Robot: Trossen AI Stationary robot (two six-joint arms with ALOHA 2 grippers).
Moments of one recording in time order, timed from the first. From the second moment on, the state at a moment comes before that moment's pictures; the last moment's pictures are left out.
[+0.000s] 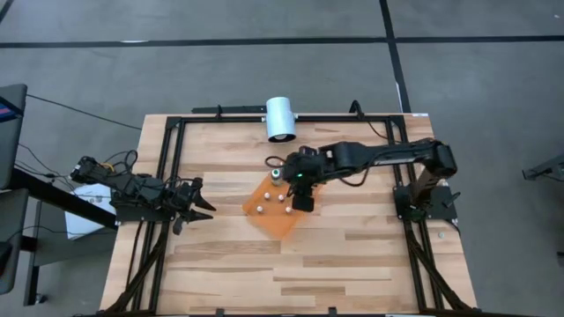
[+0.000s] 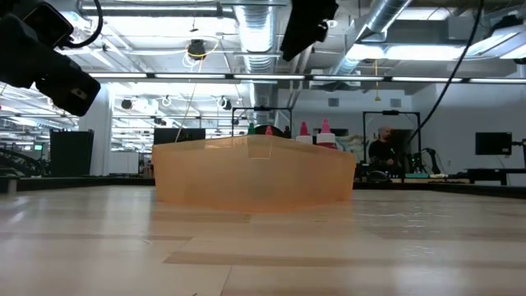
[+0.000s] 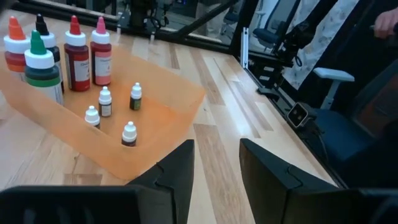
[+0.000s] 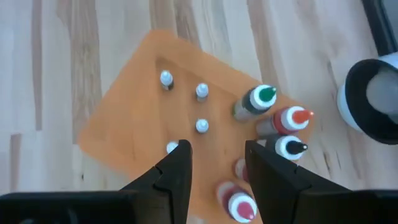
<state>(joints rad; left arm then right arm) -0.34 0.04 0.09 -0.23 -0.08 -0.29 0.07 1.77 1.71 -0.99 0.13 0.07</state>
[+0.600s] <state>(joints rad) -0.34 0.04 0.09 -0.21 -0.09 -0.32 0.12 1.37 1.11 -0.61 0.13 0.24</state>
